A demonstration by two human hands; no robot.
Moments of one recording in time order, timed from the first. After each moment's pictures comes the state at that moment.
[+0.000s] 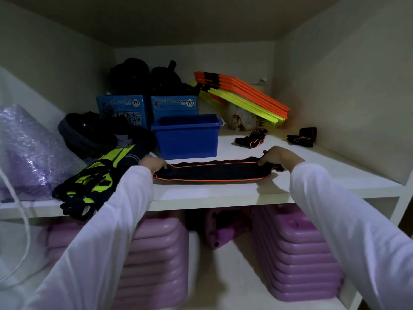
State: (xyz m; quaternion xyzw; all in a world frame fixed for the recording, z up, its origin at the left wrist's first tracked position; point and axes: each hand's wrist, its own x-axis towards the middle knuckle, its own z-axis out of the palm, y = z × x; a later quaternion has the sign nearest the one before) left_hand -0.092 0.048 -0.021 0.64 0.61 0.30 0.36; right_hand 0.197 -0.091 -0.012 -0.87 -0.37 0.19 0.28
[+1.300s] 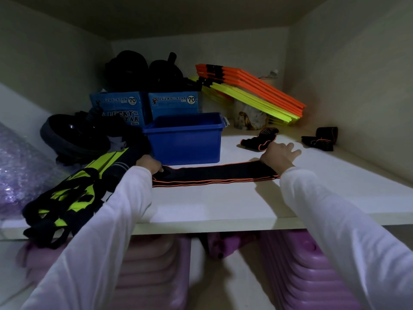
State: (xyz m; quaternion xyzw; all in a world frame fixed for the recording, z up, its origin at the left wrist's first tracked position) left_hand -0.054 0.118 -0.029 0.67 0.67 0.24 0.22; right_hand 0.226 -0.010 -0.037 -0.91 -0.34 -0.09 0.20
